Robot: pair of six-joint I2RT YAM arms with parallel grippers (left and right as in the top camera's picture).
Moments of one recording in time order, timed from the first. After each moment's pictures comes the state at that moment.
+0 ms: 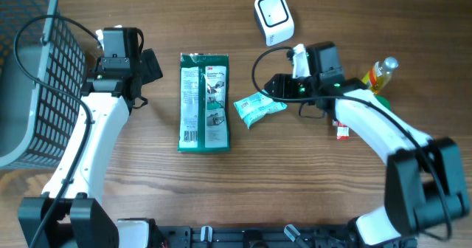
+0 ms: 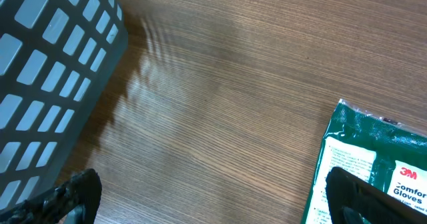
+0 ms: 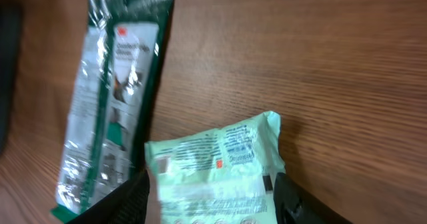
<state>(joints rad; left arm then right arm) -0.04 1.51 1.15 -0.59 -0.32 -0.32 0.29 1.72 1.00 -0.26 -0.42 0.31</state>
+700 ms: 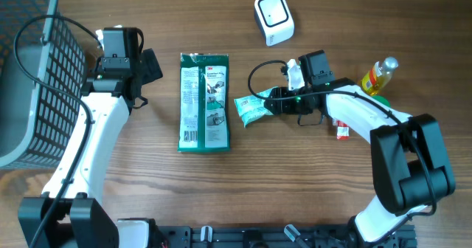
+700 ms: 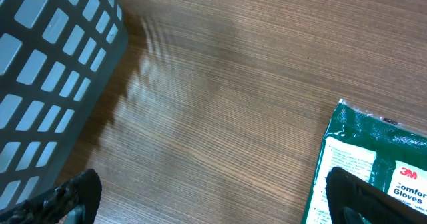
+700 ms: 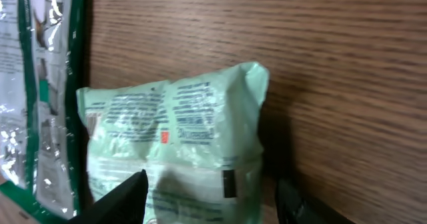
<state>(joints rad) -0.04 1.51 1.15 -0.59 -0.32 -0.32 0.29 1.83 1.00 -0.35 -0.43 0.26</state>
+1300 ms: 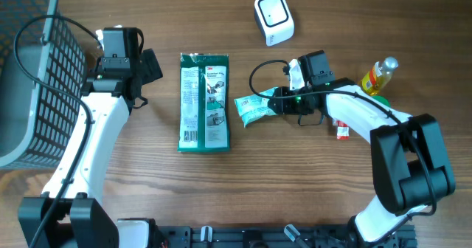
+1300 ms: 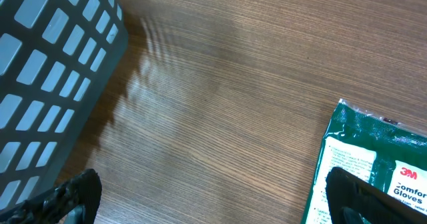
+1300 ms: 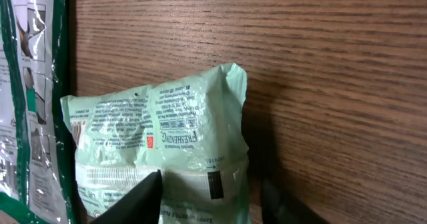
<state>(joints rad) -0.04 1.51 1.15 -0.59 -0.32 -0.32 0.29 1.83 1.00 -0.35 -0.40 0.30</state>
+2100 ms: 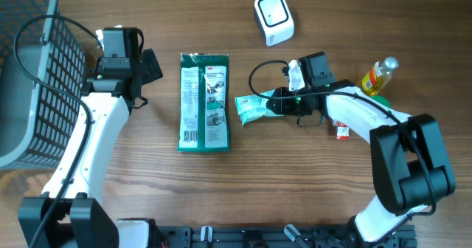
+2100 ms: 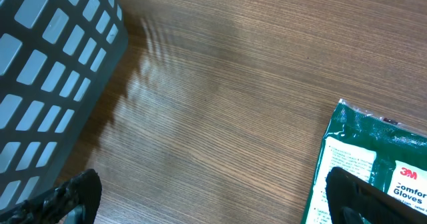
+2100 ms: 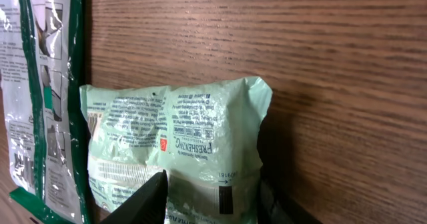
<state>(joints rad) -0.04 1.51 1.15 -0.59 -0.32 -0.32 0.29 1.83 0.98 -0.32 -0.45 0.31</state>
